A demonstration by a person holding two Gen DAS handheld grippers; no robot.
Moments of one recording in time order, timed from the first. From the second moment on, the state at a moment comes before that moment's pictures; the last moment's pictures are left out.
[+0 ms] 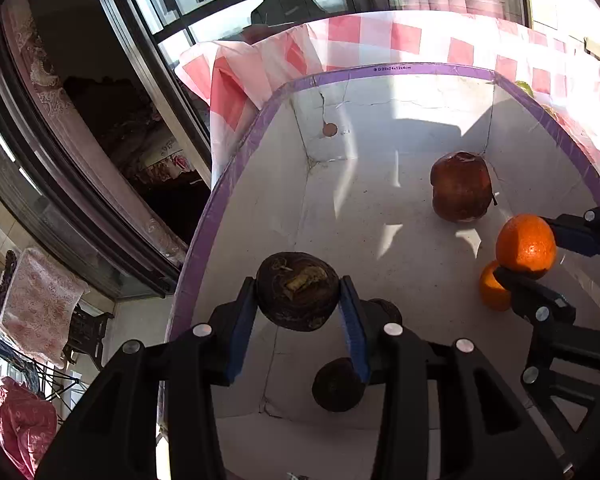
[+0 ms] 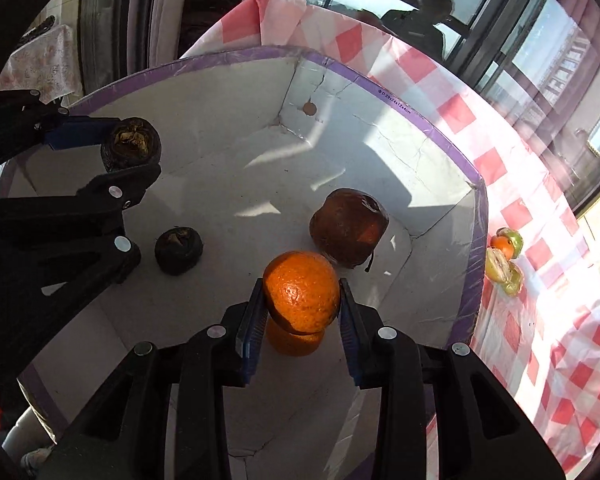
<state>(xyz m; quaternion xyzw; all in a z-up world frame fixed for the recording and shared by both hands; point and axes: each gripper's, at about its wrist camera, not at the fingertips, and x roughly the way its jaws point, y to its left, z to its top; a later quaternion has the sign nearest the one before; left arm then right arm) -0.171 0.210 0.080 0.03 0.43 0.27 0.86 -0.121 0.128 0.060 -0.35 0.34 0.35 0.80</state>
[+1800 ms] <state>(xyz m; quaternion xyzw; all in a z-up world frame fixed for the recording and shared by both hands) -0.018 -0.032 0.098 -0.02 0.21 -0.02 0.98 0.066 -0.187 0.039 0.07 0.29 0.11 0.95</state>
